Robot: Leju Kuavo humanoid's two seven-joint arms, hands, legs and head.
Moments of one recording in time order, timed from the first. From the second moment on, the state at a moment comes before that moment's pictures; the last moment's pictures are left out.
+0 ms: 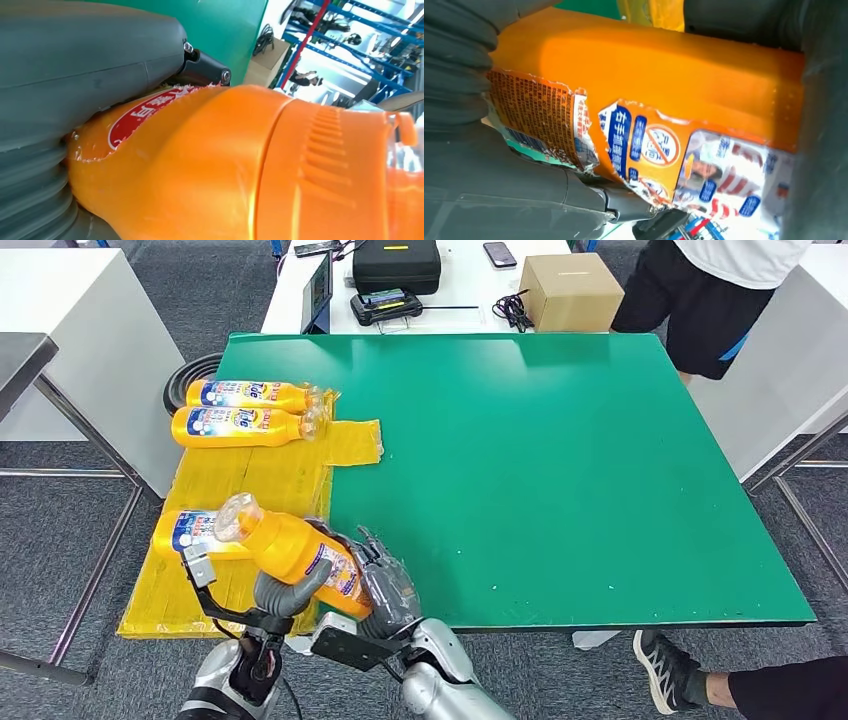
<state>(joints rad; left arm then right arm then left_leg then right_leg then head) -0.16 -0.21 -0.13 -1.11 0.45 -0.35 -0.35 -0.29 0.32 0.67 -0.75 0.60 -0.44 -0.51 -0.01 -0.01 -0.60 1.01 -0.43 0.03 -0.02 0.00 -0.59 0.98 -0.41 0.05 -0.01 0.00</state>
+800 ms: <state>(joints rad) -0.18 -0.19 -0.05 -1.31 0.29 -0.08 -0.48 -0.13 0.29 0.54 -1.11 0.27 -0.37 -0.62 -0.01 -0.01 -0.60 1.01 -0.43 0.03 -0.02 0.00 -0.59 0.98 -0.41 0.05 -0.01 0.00</state>
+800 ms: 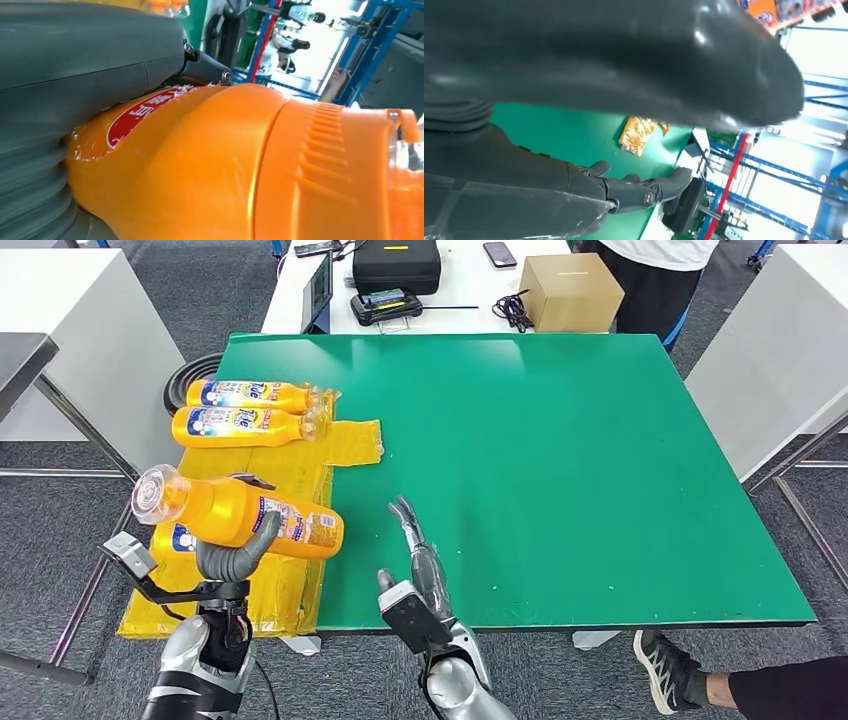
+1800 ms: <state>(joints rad) -0.04 -0.02 -0.08 -1.68 -0.73 0.34 -0.49 0.04 0.27 0.30 -1.45 0.12 -0.38 -0.67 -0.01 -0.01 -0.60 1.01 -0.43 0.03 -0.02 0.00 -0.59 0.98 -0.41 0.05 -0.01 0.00</state>
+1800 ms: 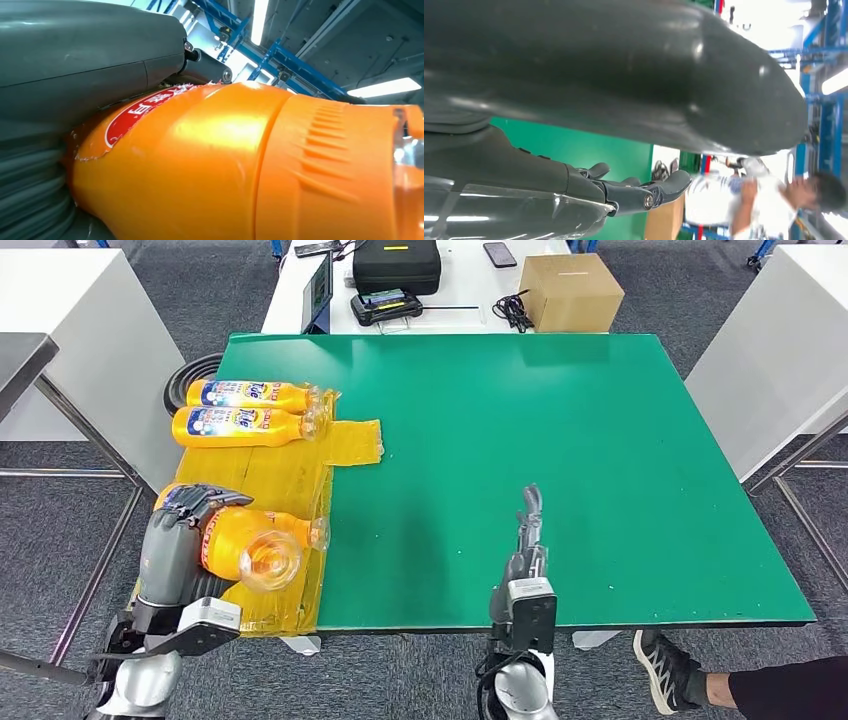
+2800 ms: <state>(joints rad) 0.08 0.04 -0.22 -1.66 -1.43 0.45 -0.09 0.11 0.27 0.18 -1.60 0.12 -0.36 -0.67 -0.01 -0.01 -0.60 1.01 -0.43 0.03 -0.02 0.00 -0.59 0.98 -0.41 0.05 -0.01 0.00</state>
